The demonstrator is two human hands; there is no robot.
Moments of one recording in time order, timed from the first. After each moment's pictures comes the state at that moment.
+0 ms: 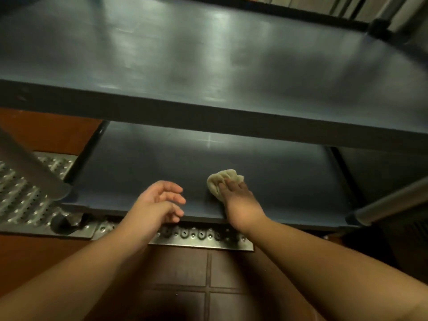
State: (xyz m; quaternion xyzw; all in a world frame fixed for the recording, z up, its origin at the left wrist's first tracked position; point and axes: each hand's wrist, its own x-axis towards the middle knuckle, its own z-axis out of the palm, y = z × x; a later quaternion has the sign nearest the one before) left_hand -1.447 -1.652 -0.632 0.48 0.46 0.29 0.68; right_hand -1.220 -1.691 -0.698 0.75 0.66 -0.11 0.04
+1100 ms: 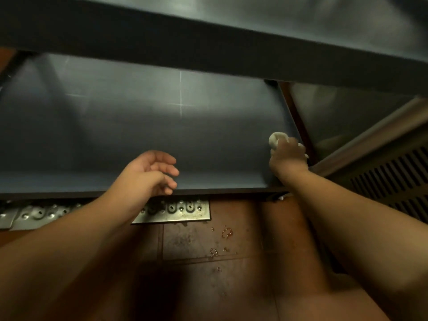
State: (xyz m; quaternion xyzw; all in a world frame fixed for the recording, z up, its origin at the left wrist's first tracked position) left_hand -1.323 -1.687 -0.657 0.49 0.41 0.25 0.73; right_hand -0.980 -1.767 -0.711 0.94 0.33 -0.04 0.03
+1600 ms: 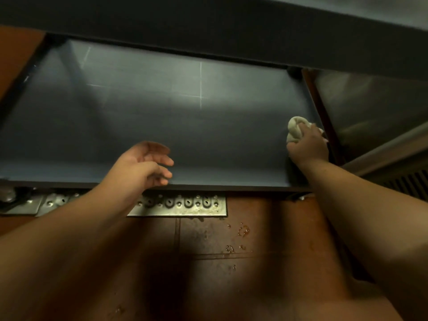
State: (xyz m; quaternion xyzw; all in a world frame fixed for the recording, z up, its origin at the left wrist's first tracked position) left_hand -1.358 -1.662 -0.667 0.48 0.45 0.28 0.70; right_hand -0.968 -1.748 -0.723 0.93 0.36 -0.04 -0.12
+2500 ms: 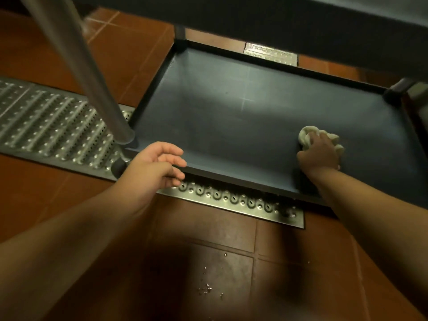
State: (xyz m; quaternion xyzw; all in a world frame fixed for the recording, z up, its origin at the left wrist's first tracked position) left_hand -1.560 -1.626 -0.654 0.44 0.50 0.33 0.67; right_hand -1.173 -1.640 -0.724 0.87 0.47 -0.05 -0.12
